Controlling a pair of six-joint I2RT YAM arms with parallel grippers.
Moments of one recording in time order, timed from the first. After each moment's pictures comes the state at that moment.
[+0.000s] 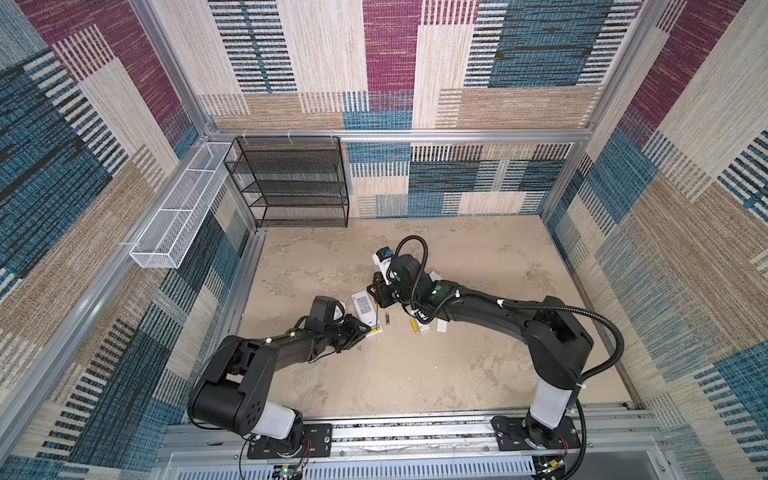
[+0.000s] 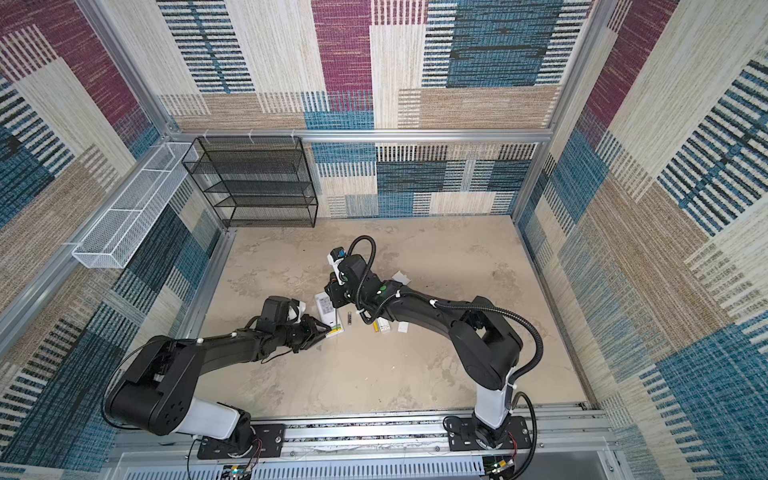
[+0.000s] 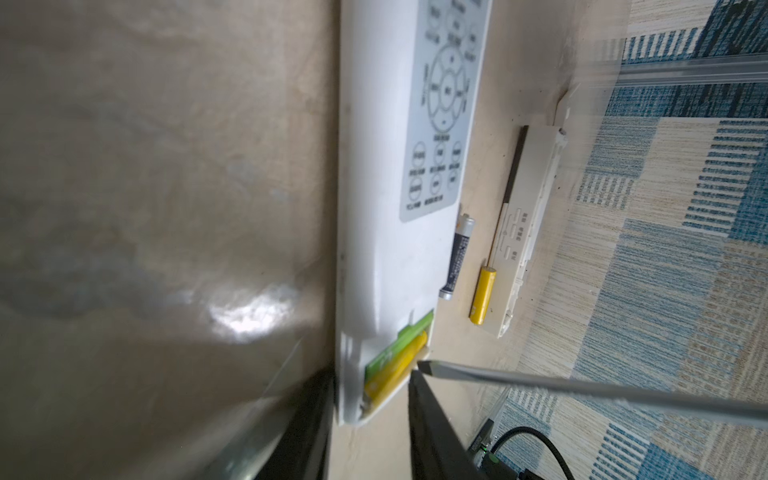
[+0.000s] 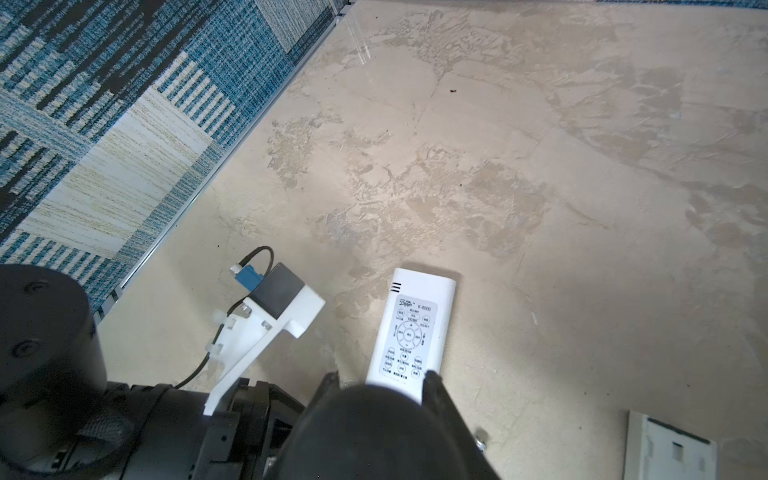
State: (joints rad) left arm -0.31 1.48 0.47 0.15 0.53 -0.95; right arm 0.84 1.81 1.29 -0.07 -0.07 0.37
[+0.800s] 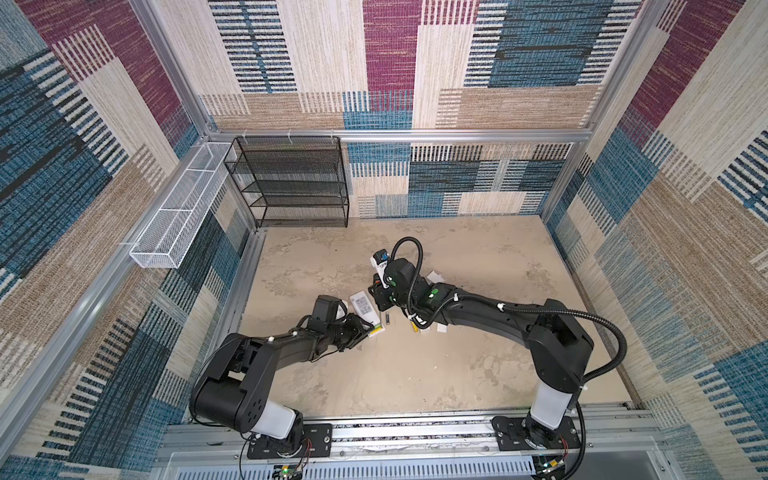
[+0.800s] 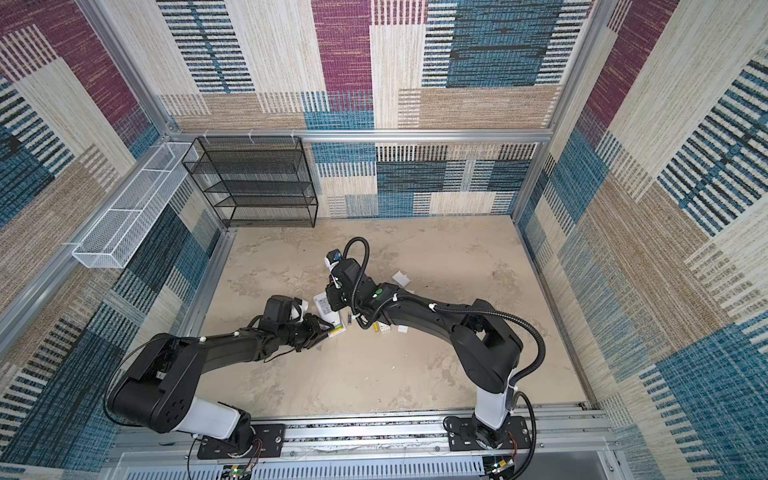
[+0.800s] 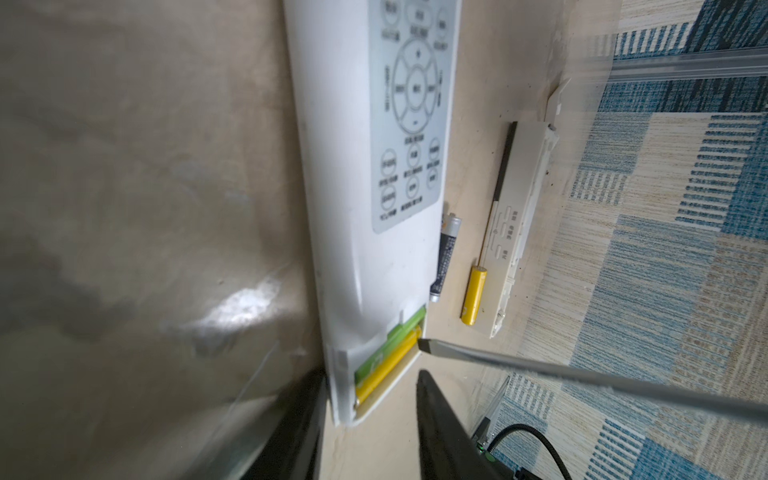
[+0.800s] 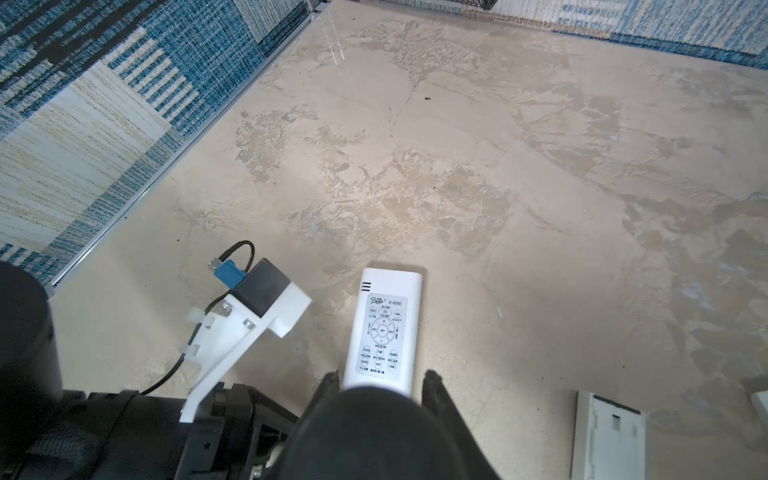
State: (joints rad) left arm -0.33 1.50 0.48 0.17 0.52 -0.97; right arm 0.89 1.81 1.31 -0.13 0.09 0.31
